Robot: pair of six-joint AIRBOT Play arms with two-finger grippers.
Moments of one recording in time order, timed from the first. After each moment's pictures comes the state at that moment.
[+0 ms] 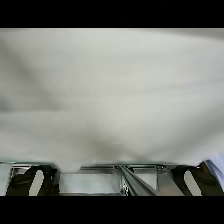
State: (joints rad) left arm 0.26 -0.51 1.73 1.28 -1.20 -1.39; right arm -0.23 -0.61 1.93 -1.35 1.55 1.60
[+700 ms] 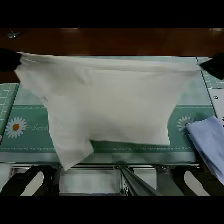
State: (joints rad) left arm 0.12 -0.87 1.08 1.22 -0.74 -1.45; right arm -0.23 -0.93 1.20 -1.08 1.08 1.51
